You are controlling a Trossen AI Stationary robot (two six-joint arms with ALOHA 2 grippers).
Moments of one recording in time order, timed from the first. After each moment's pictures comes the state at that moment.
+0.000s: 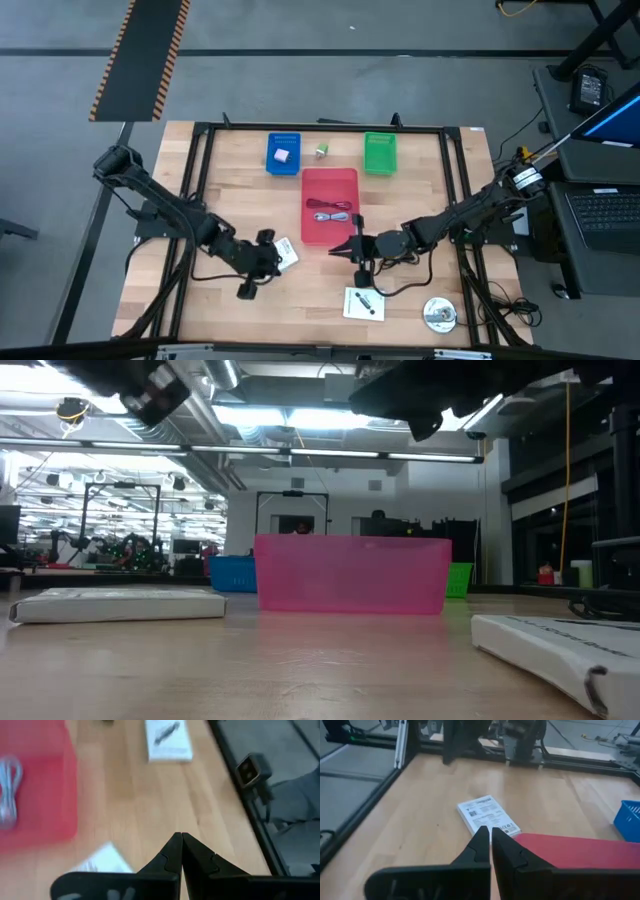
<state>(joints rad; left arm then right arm) -0.55 1.33 0.85 -0.29 -0.17 -0.39 0.41 1.58 0.81 0.41 0.35 0.06</state>
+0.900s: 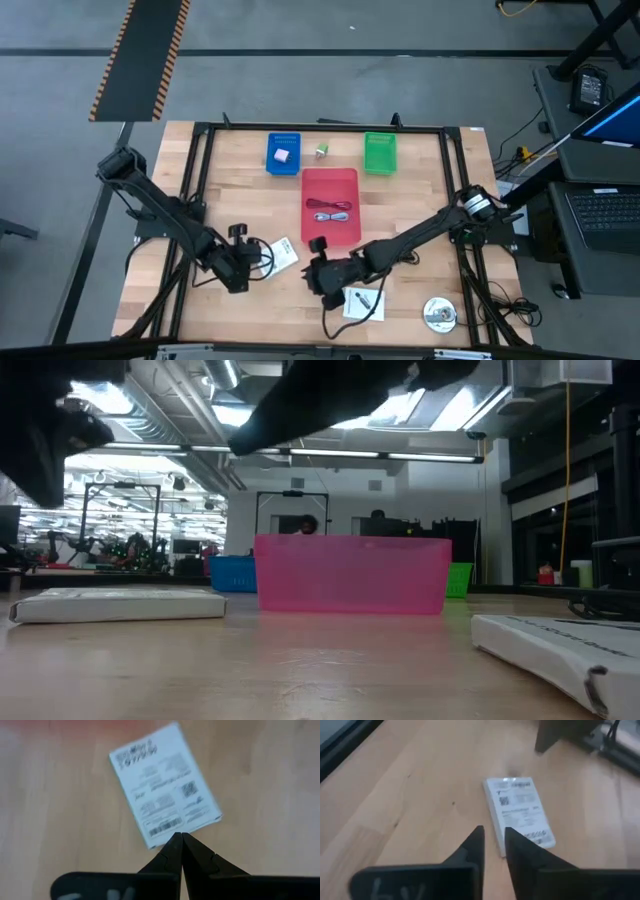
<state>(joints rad) -0.68 1.38 0.85 -0.74 -0.35 -0.77 0.44 2.01 1.45 -0.17 0.35 -0.17</state>
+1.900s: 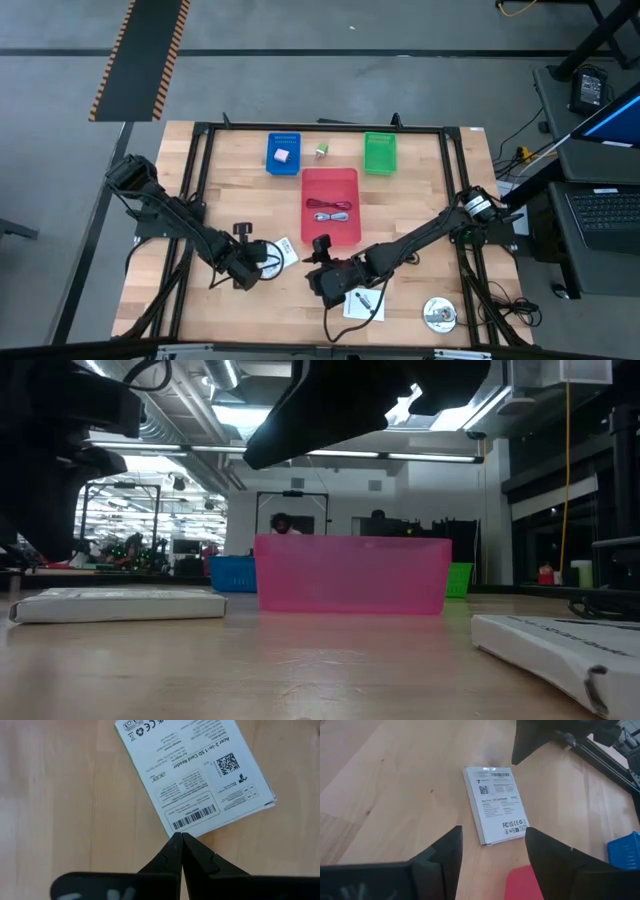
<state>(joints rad) -0.62 1.51 0.85 -0.76 -0.32 -0.69 0.46 2.02 1.45 -0.21 0.49 -0.18</state>
